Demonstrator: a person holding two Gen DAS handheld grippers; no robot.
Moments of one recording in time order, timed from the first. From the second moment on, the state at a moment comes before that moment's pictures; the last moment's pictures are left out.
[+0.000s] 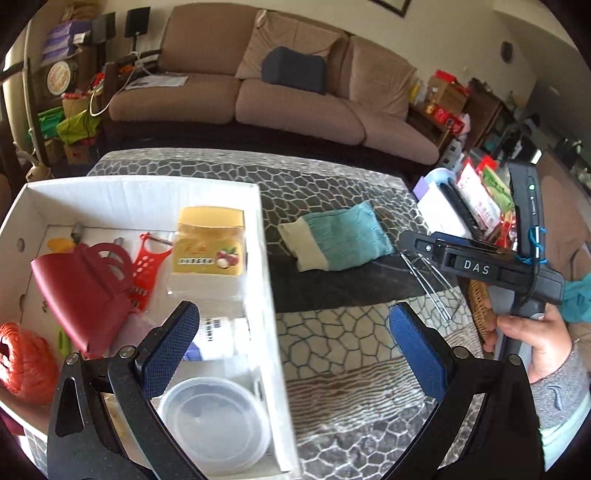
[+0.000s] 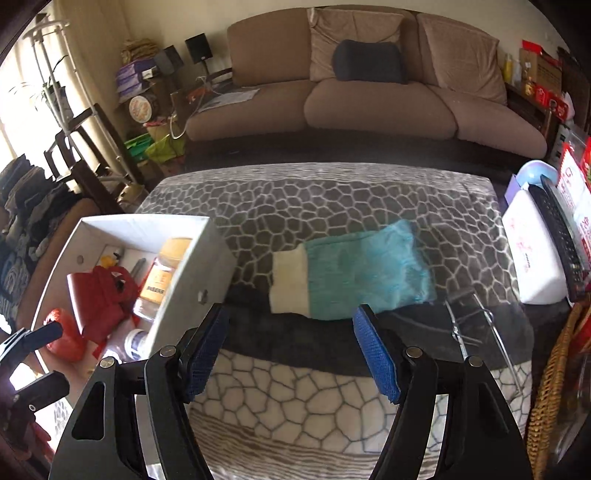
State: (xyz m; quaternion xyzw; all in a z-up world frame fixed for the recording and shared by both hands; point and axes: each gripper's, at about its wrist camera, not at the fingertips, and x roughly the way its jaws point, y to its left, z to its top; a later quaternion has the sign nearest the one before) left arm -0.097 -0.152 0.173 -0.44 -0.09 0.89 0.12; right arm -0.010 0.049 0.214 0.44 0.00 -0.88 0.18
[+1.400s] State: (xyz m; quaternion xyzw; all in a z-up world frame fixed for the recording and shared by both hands) left arm -0.242 -0.022 0.052 -0.51 -0.05 0.86 0.05; right arm -0.100 0.129 0.138 0.42 0.02 -0.89 0.19
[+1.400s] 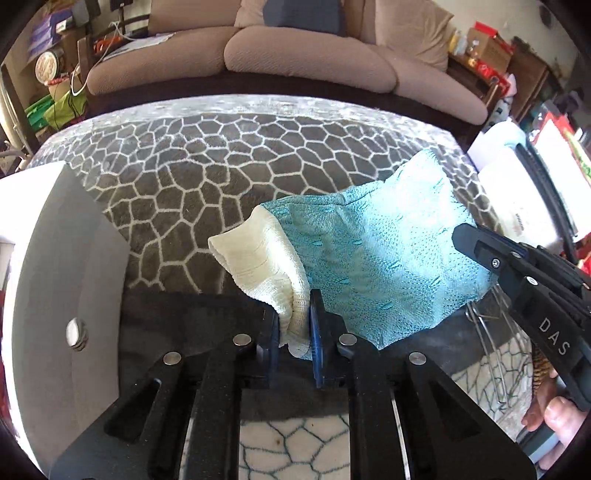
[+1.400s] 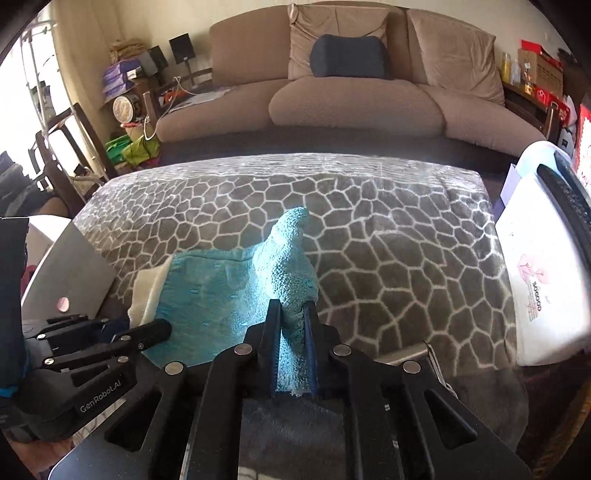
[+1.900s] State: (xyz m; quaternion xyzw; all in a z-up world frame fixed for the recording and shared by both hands) left arm -0.123 -0.126 0.198 -0.45 -0.06 0.89 0.04; right arm 0.008 0.071 0.269 0.36 0.02 -0.90 0.25
